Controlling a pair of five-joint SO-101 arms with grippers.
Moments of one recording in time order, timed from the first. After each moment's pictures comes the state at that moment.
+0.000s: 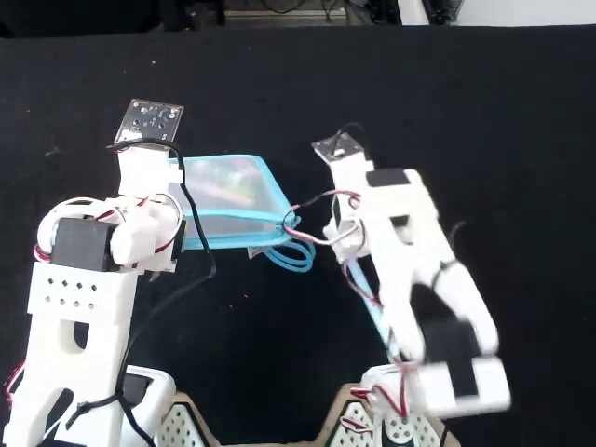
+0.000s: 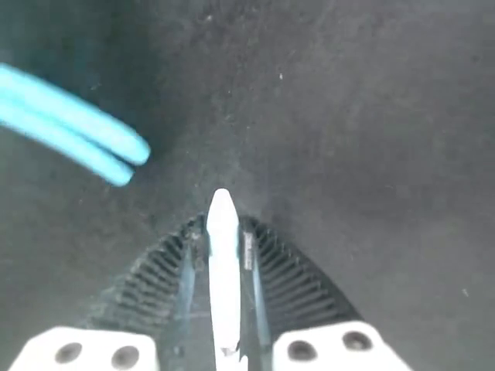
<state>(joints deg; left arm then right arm) 3.7 -41.8 22.5 88.7 -4.3 -7.2 -9.1 33.1 70.3 14.5</state>
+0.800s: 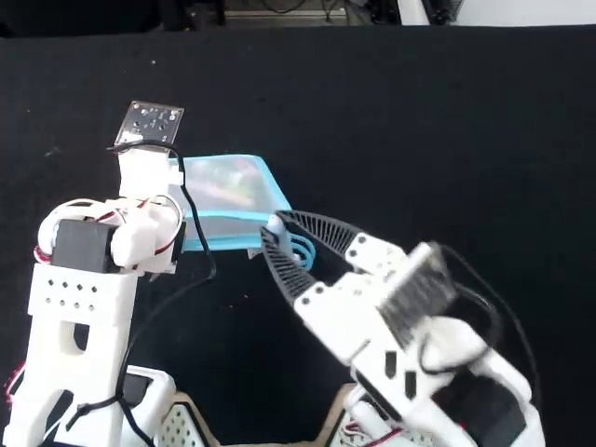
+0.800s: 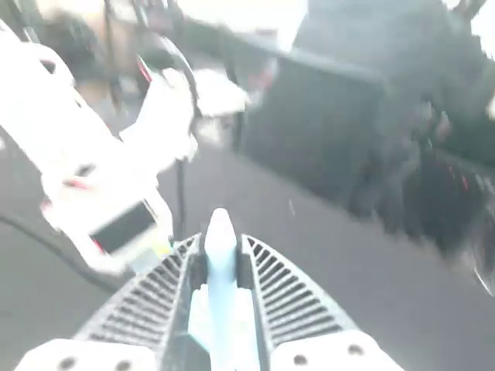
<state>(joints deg) 3.7 -42.0 23.1 88.7 -4.3 -40.9 -81.3 40.0 57.2 4.9</state>
